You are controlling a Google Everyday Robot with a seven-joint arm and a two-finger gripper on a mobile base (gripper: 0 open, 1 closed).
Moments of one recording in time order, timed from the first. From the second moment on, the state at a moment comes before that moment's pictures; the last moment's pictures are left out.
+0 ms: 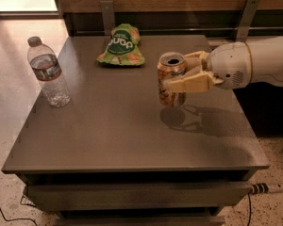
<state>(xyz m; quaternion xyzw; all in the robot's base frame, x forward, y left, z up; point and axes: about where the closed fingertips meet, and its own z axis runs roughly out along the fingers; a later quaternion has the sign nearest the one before) 0.511 -0.085 0.937 -0.52 0.61 0.37 0.46</state>
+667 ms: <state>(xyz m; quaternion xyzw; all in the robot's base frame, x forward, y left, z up) 0.598 -0.146 0.956 -0.49 0.63 0.30 0.52</state>
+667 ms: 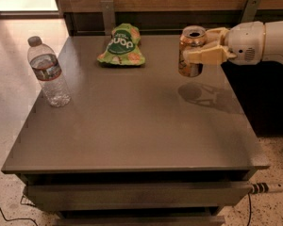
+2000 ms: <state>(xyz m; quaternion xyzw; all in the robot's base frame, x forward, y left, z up) 0.744 -0.132 0.903 -0.41 0.65 0.27 0.58</state>
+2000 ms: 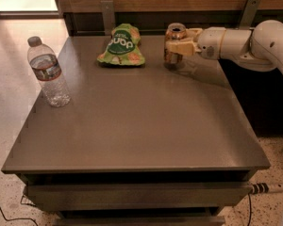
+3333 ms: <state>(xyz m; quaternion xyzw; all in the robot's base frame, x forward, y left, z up) 0.765 -0.106 0.872 -0.38 0.67 0.31 0.56</state>
